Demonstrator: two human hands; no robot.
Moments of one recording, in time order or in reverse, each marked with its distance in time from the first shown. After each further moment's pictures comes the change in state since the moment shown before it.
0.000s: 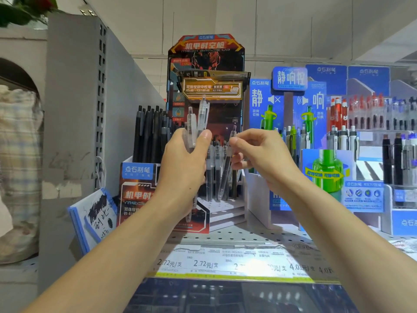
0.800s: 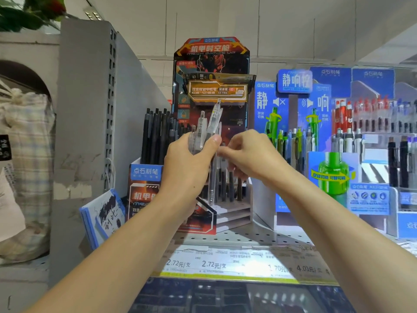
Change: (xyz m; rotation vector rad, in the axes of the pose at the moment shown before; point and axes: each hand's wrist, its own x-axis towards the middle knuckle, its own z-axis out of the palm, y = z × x) left_hand 0.001 0.002 -0.007 0.046 0.036 0.009; right_hand 0.001 -0.022 0.023 -0.560 -0.154 -0.032
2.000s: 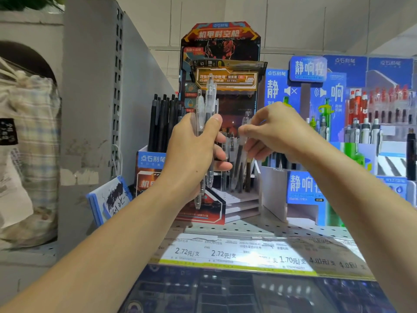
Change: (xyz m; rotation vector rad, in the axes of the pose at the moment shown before) left_hand 0.005 0.006 -0.007 -0.207 -0.094 -0.014; right_hand 0.013 0.001 -0.025 0.056 -0.018 0.054
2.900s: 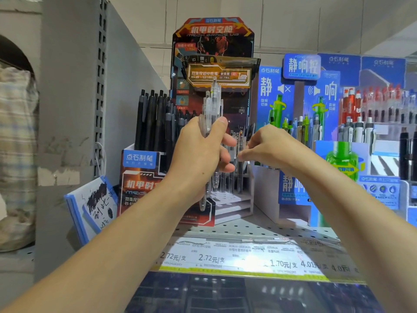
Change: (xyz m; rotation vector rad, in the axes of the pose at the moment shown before) left_hand 0.001 -0.011 0.022 -0.003 -0.049 -0.011; right_hand -0.001 0.027 0.004 -0.364 -0.050 0.148
